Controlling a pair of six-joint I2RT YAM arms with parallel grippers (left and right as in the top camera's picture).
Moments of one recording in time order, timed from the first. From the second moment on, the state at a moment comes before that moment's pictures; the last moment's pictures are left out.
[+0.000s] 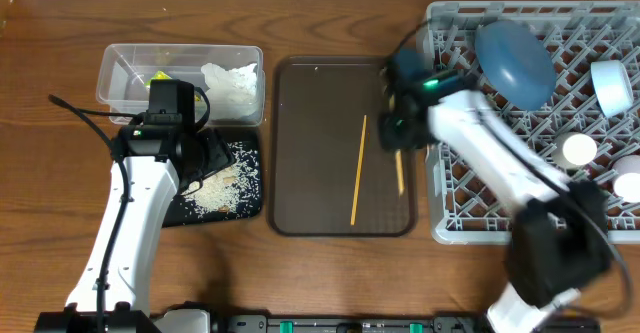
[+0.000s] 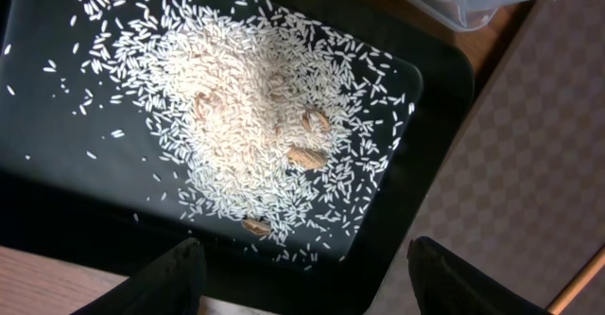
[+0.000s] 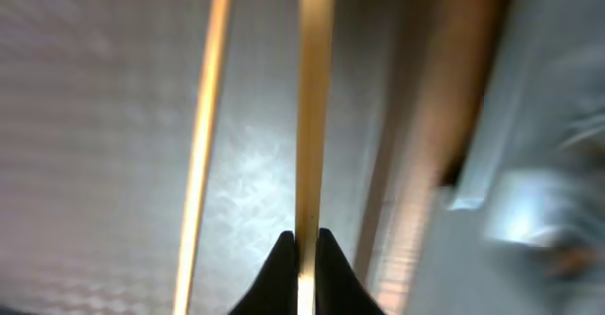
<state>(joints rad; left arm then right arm) 0.01 1.39 1.07 -0.98 0.02 -0.51 0.40 1.82 1.46 -0.98 -0.04 0.34</state>
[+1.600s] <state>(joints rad) 0.01 1.39 1.07 -0.98 0.02 -0.51 0.51 1.82 1.46 -0.93 -0.14 0.26</state>
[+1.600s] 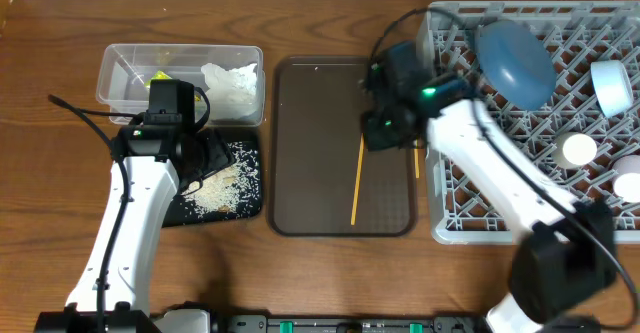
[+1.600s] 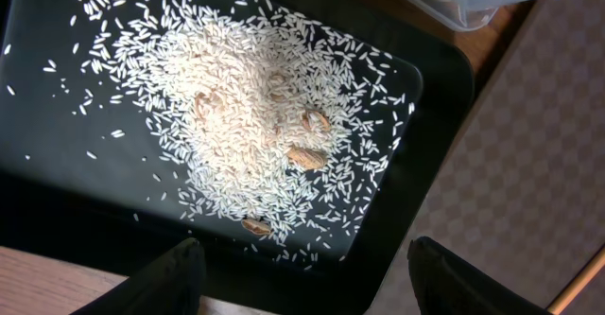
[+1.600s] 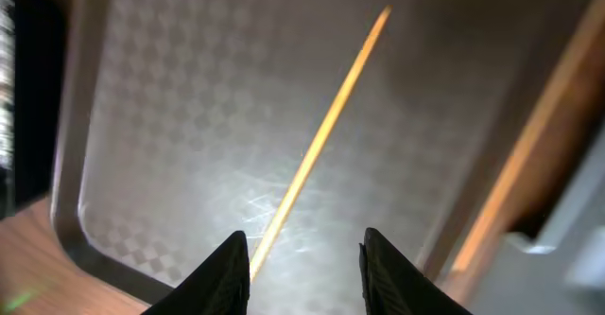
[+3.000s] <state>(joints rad) 0.01 1.39 1.07 -0.98 0.02 -0.51 0.33 1.74 1.55 -1.09 -0.07 0.27</state>
